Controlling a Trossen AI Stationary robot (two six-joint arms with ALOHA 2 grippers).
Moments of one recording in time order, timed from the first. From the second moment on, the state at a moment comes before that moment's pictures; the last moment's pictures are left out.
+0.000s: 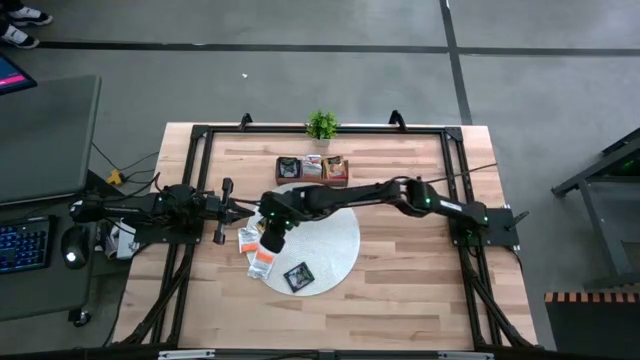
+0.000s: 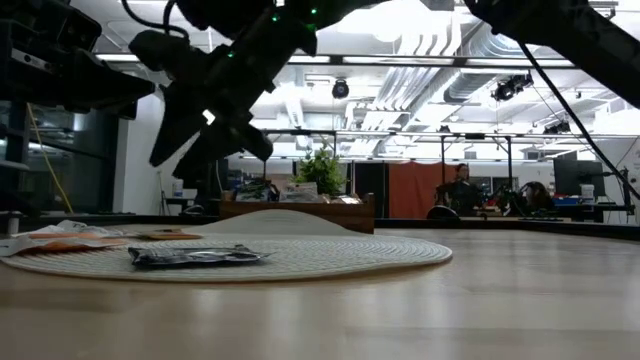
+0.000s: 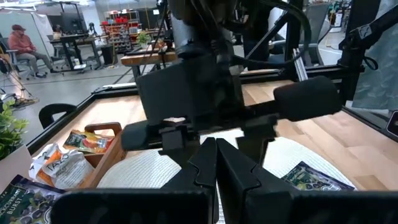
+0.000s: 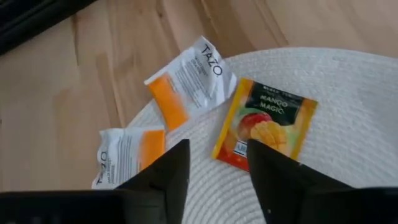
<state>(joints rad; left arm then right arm) -0.05 0.06 0.01 0.01 0.01 0.10 0.03 2.48 2.25 -0.66 -0.05 0.47</state>
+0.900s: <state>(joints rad) -0.05 0.06 0.01 0.01 0.01 0.10 0.09 2.49 2.02 -0.31 0.33 0.46</state>
